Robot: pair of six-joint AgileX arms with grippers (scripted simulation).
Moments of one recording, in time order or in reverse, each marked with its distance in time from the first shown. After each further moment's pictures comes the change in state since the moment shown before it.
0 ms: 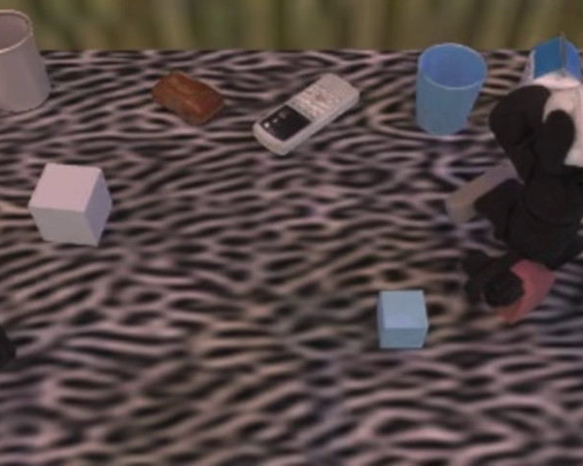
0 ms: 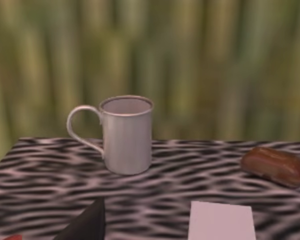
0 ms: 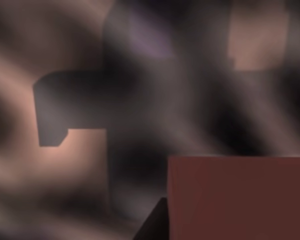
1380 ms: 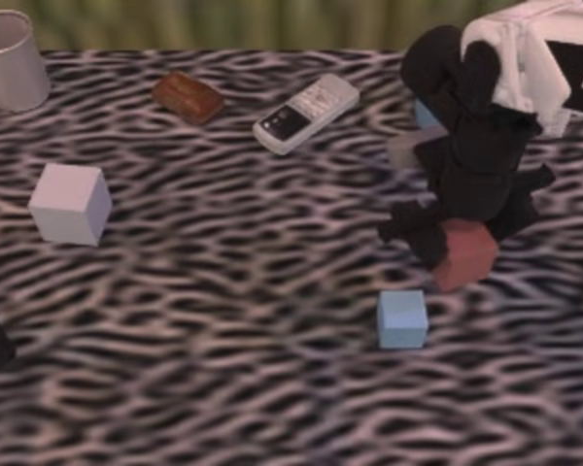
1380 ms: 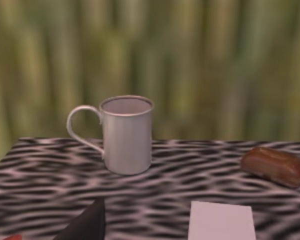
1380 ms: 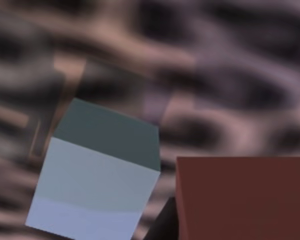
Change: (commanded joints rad) left arm 0.000 0.000 0.000 0.000 0.000 0.000; right arm 0.197 -0.021 0.277 -0.323 0.009 0.443
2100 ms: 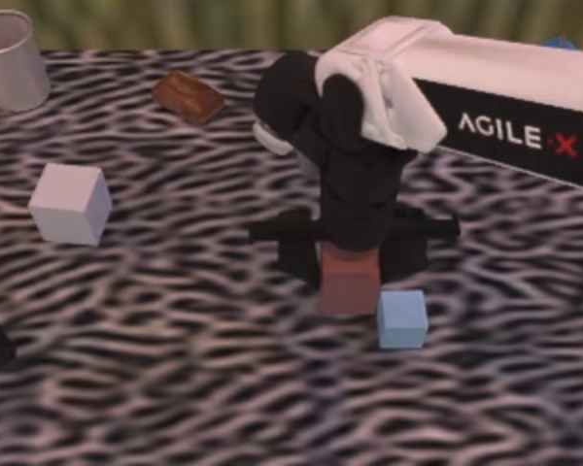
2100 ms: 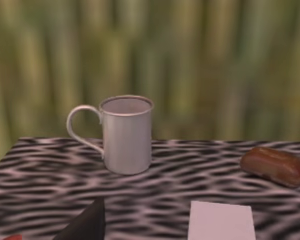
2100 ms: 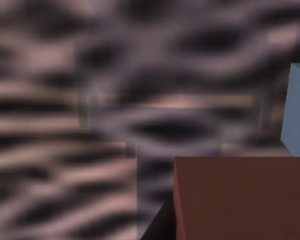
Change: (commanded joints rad) left arm 0.000 0.000 0.000 0.000 0.000 0.000; right arm 0.269 0.061 0.168 -0.079 0.018 0.635
